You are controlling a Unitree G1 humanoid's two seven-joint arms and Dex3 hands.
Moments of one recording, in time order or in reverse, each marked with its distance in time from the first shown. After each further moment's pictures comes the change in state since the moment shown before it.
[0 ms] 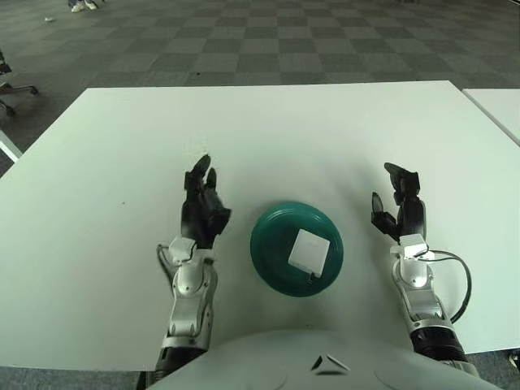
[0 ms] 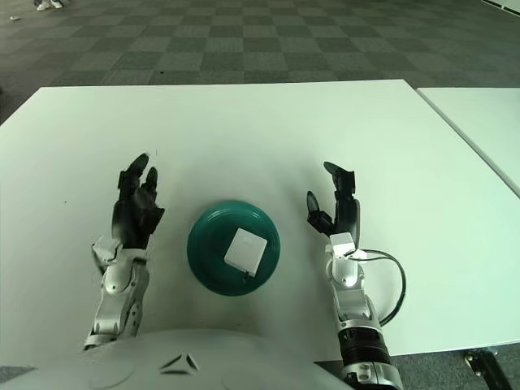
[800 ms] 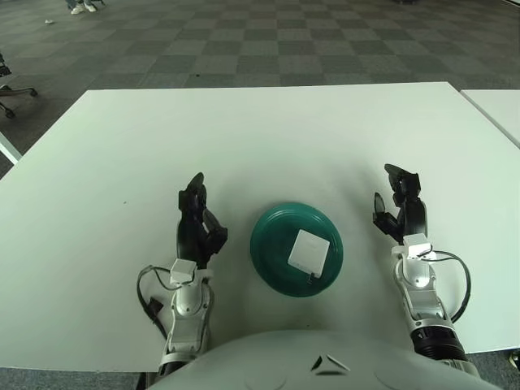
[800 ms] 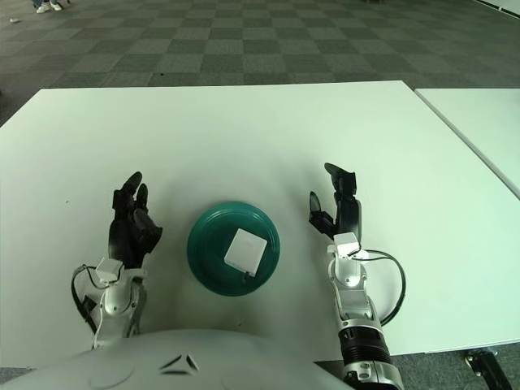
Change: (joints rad) left arm 0.085 -0.001 0.027 0.099 0.084 -0.158 0.039; right arm -0.008 -0.006 -0.022 0.014 0.058 -0.005 0.051
